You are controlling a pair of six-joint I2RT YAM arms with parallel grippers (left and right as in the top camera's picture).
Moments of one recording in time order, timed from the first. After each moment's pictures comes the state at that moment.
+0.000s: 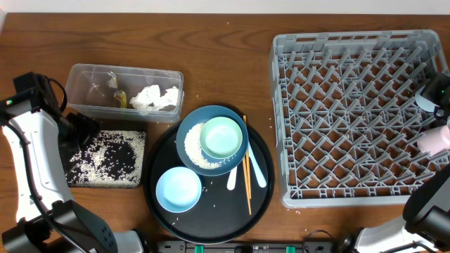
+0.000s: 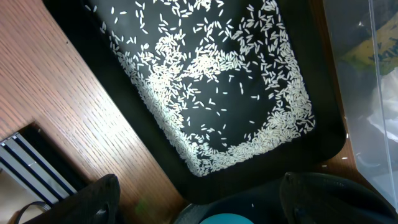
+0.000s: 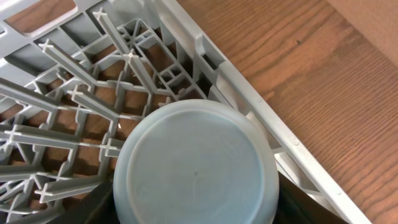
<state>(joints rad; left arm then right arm) 0.47 1.55 1.34 -1.31 -0.03 -0.60 -0.56 1.78 1.33 -0.40 0.03 0.07</state>
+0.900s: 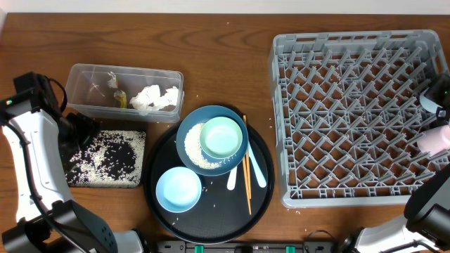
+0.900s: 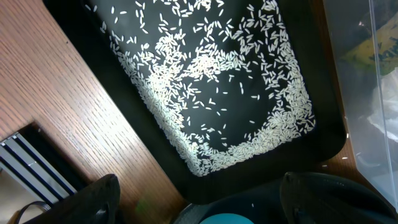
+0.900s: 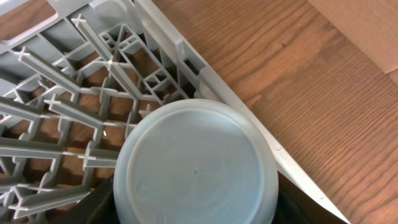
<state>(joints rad) 0.47 1.55 1.34 -1.31 -0.03 -0.60 -0.57 1.79 1.33 -0.37 0.06 0.07</state>
